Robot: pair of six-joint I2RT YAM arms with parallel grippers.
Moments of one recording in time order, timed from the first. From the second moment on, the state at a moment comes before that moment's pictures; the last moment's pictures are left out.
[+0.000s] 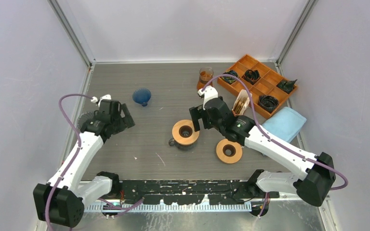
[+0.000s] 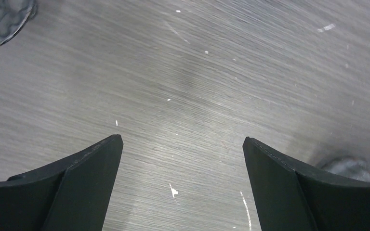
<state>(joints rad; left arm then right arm) -0.23 1.01 0.83 -0.71 -0.25 -0.53 0.82 1.19 1.00 -0.43 0.30 0.24</state>
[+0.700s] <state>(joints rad) 0.30 0.93 0.77 -0.73 -0.16 -0.82 0.81 1.04 0.85 -0.39 0.31 0.17</state>
